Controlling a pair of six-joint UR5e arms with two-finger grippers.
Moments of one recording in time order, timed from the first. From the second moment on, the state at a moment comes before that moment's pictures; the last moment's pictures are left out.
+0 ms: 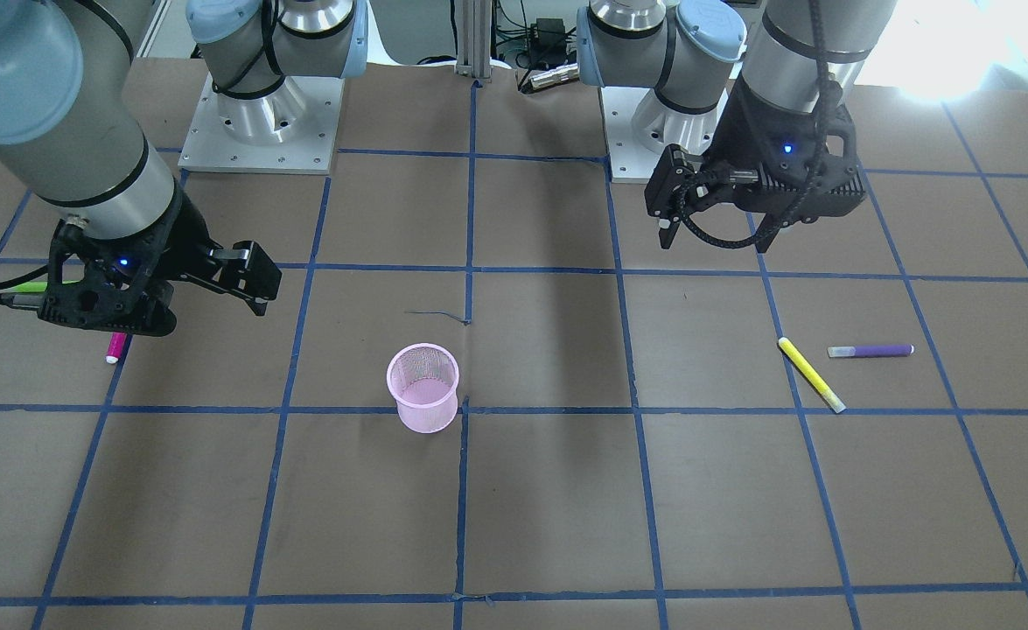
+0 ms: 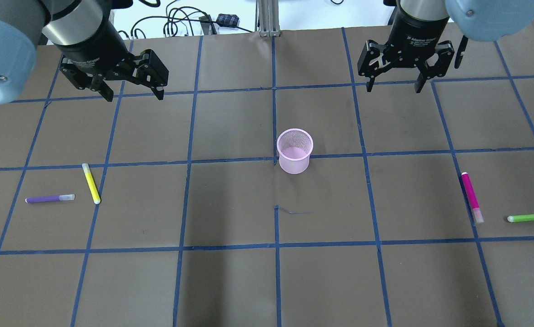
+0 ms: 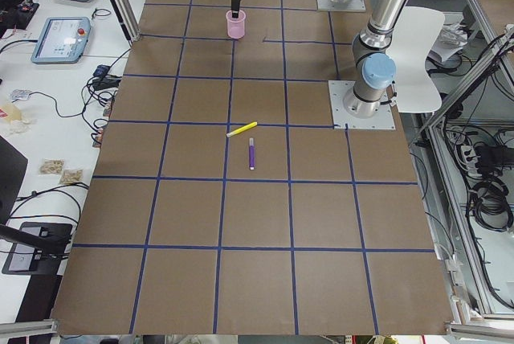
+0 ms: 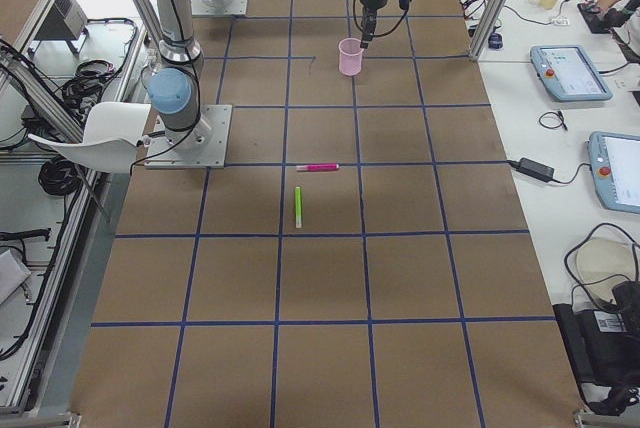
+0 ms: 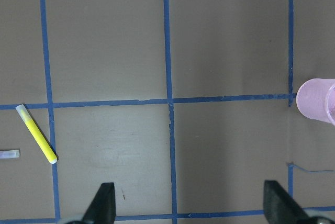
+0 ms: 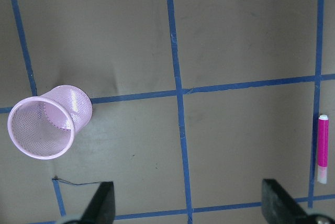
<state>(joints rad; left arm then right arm) -1.58 -1.59 -1.54 -1.50 1.56 0.01 1.57 -1.37 1.43 -1.55 -1.57 0.10</state>
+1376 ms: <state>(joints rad) -1.49 -1.58 -1.55 -1.51 1.56 0.22 1.57 -1.36 1.44 -1.58 -1.56 0.09</state>
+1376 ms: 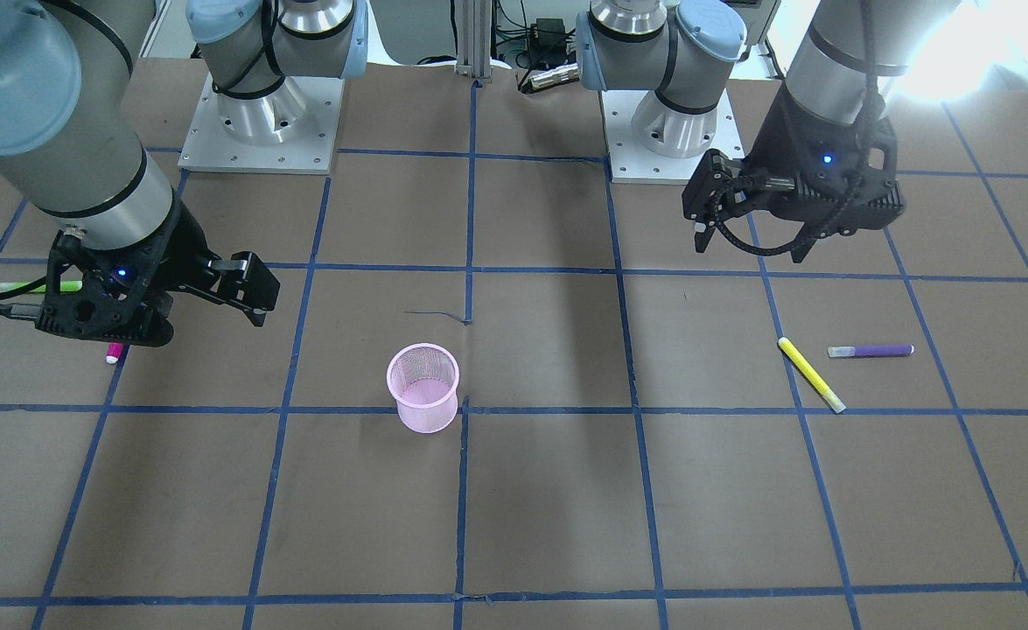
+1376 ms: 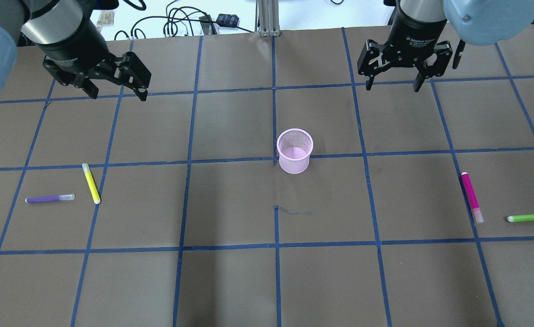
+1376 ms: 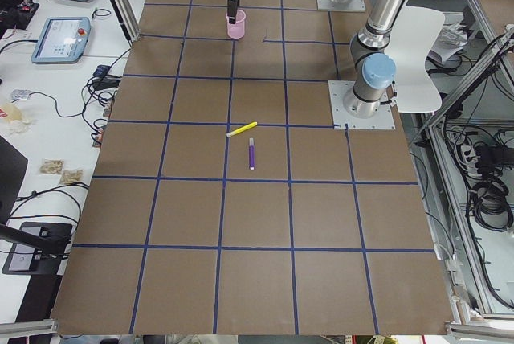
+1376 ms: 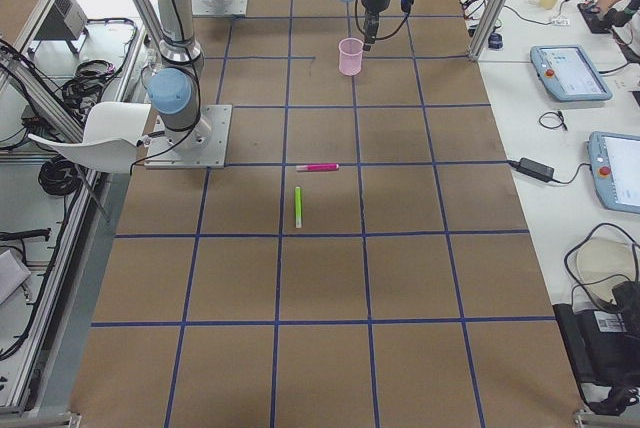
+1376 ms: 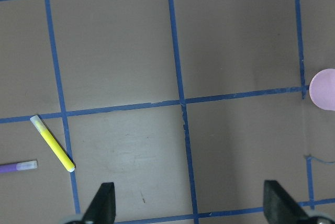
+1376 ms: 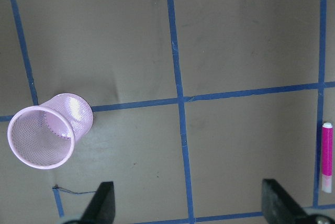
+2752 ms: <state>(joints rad) -0.82 -1.68 -1.83 -1.33 1.34 1.75 1.36 -1.30 1.72 -1.87 -1.60 -0.09</state>
